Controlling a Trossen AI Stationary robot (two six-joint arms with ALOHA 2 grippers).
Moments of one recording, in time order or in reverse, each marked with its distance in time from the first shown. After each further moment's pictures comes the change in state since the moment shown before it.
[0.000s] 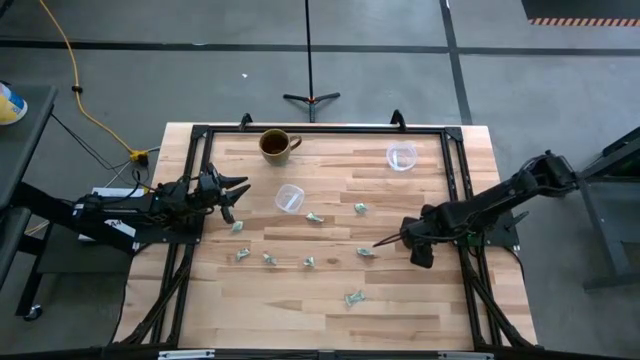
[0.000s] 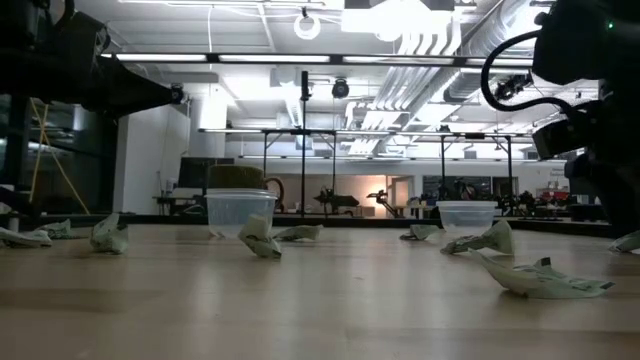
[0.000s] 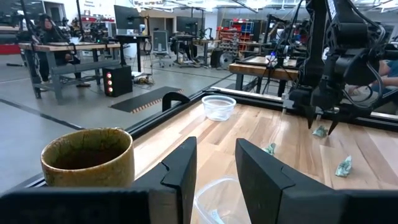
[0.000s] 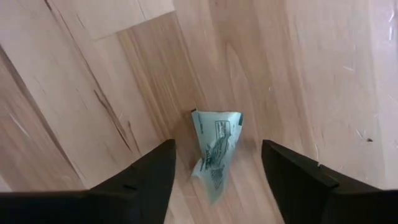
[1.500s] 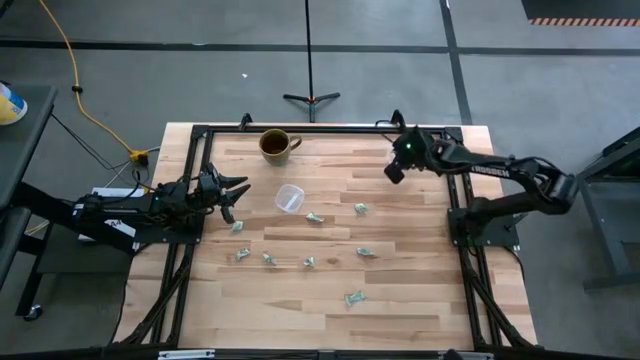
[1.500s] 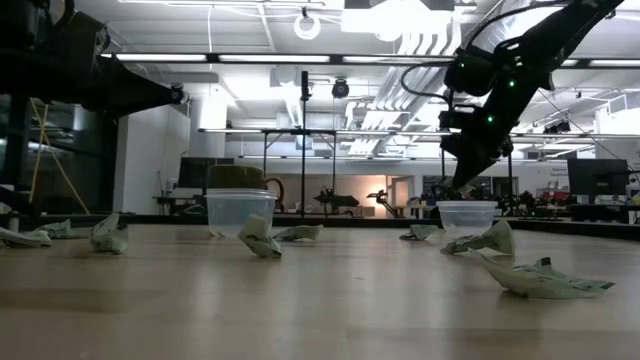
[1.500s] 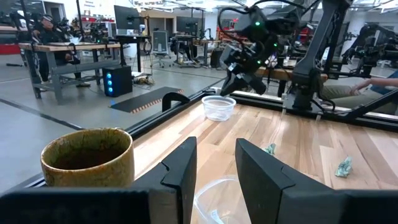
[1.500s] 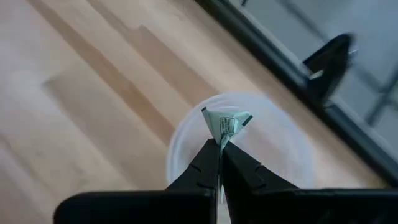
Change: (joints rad) left arm 0.000 0.000 0.000 0.001 0.000 -0.001; right arm -0.967 0.011 0.116 0.482 0.192 -0.623
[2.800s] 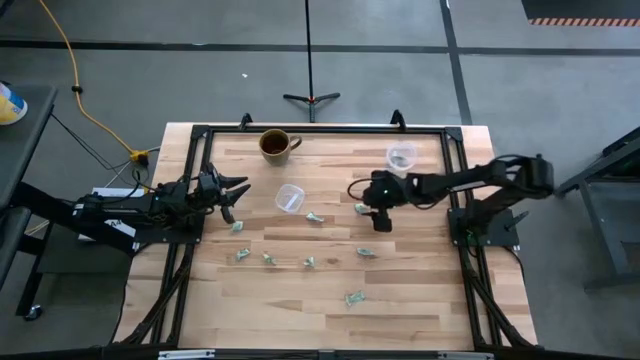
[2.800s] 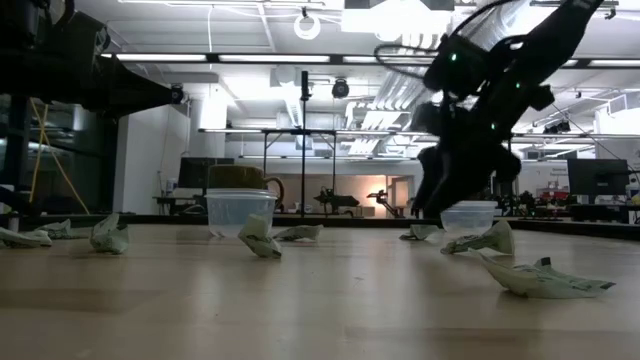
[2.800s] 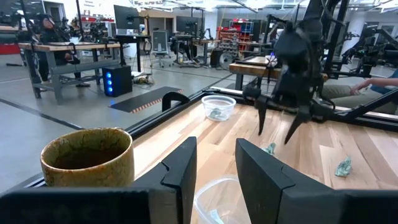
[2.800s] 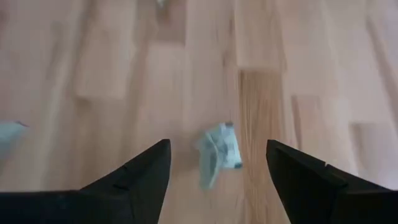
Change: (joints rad) left arm 0.000 0.000 0.000 -0.002 0.001 0.000; right arm 0.457 0.220 -0.049 0.288 -0.250 -0.237
